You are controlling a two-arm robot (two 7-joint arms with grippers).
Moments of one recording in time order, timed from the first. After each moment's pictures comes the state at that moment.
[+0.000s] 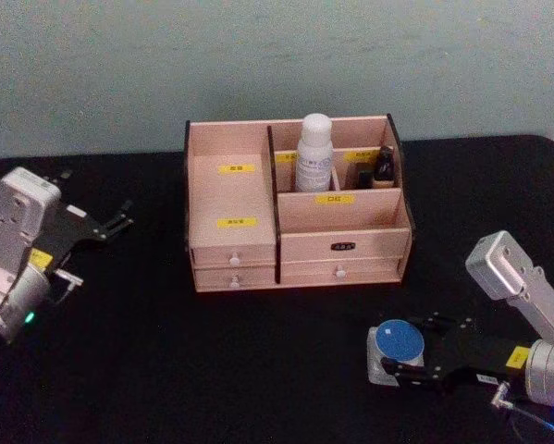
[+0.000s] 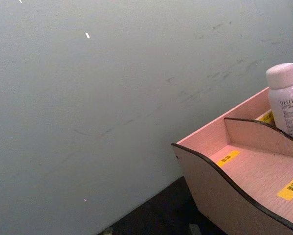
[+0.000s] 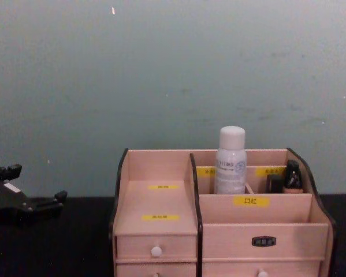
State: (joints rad) left arm -0.20 0.60 0.45 -1.41 -0.25 -0.12 0.03; right arm -0.04 0.80 -0.38 -1.83 0.41 0.38 0.47
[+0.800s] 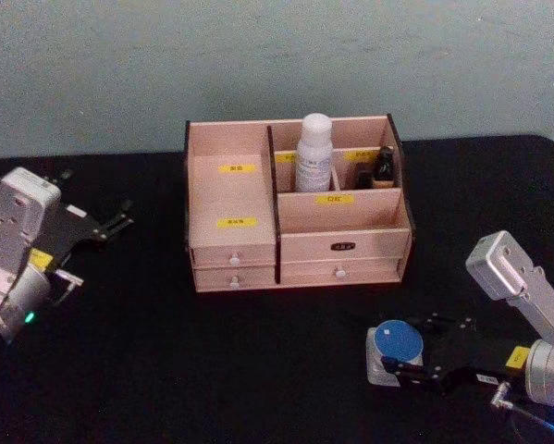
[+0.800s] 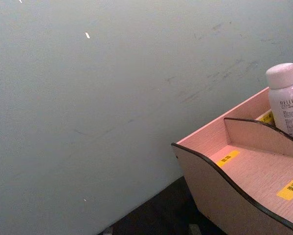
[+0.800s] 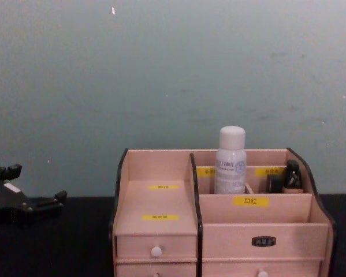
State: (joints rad) left arm -0.20 0.60 0.45 -1.41 -0.25 -0.12 0.03; right arm -0.04 0.80 -0.38 -1.83 0.42 0.38 0.47
